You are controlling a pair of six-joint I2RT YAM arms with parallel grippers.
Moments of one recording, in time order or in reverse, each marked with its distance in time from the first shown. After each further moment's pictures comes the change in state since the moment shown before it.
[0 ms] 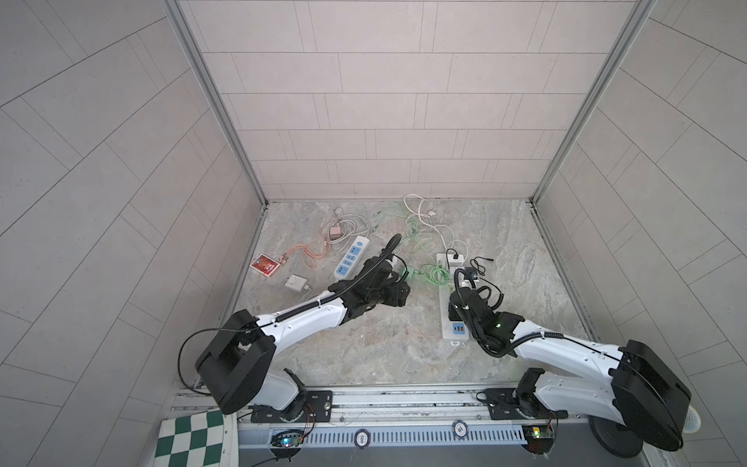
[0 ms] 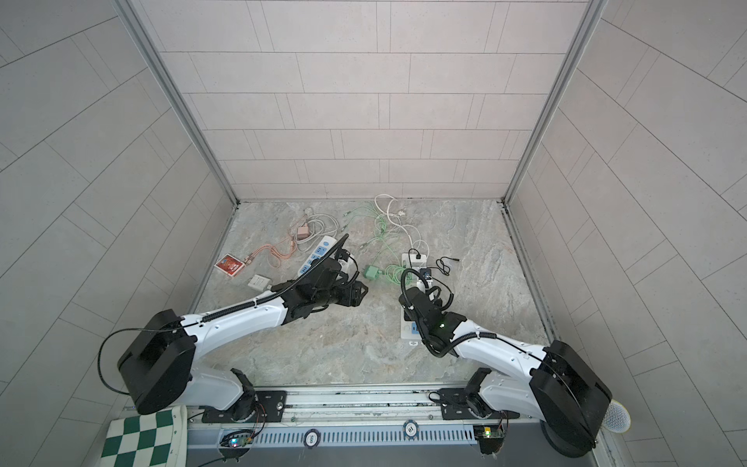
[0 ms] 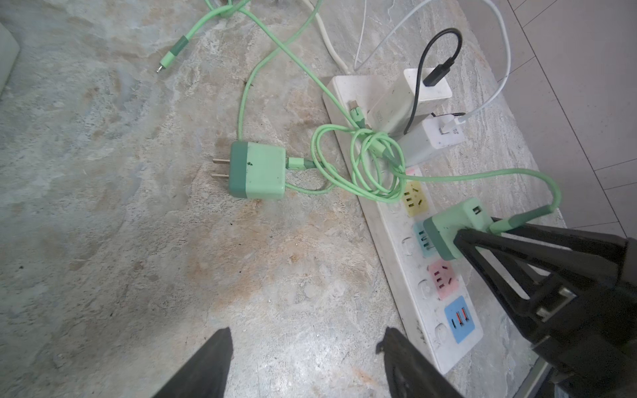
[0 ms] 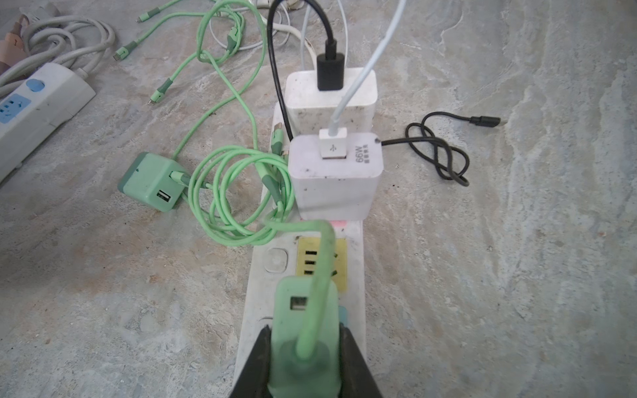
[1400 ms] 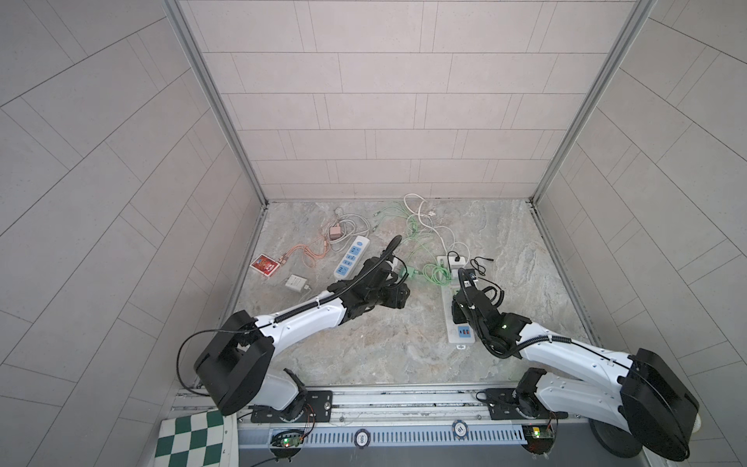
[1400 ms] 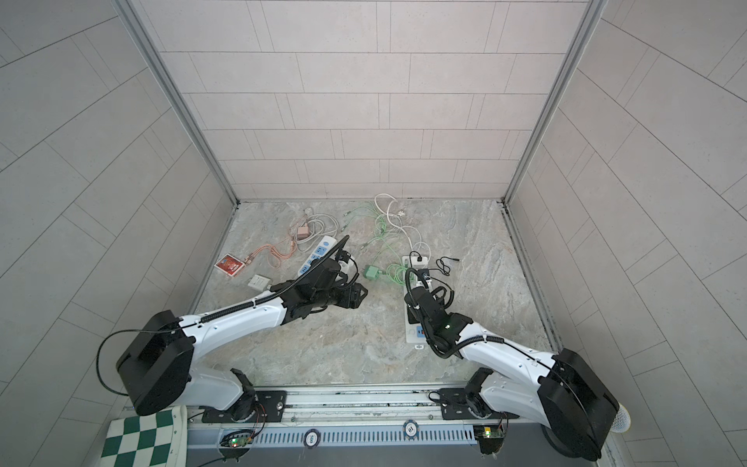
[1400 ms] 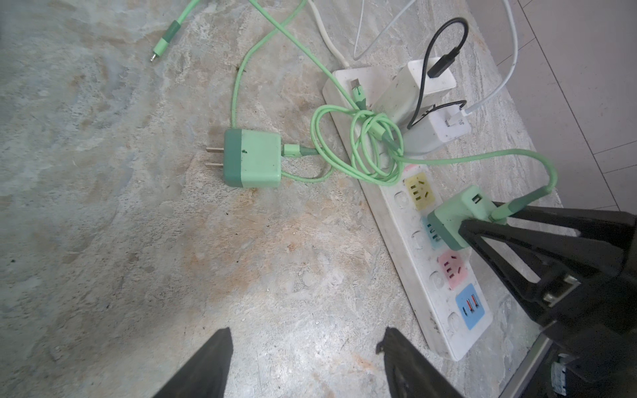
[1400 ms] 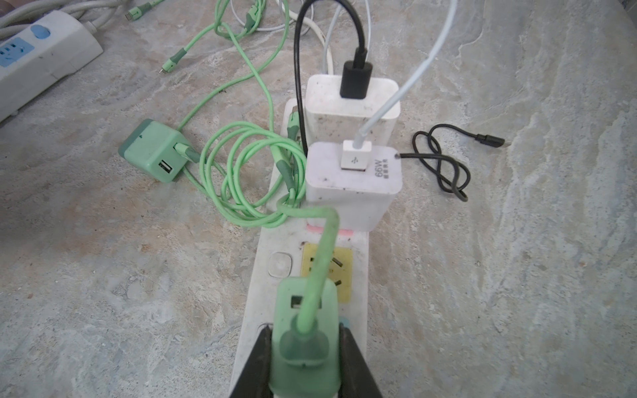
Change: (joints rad) left arm 0.011 -0.011 0.000 -0.029 0.034 0.019; right arm -0.026 -0.087 -0.026 -0.018 -0.060 -0.159
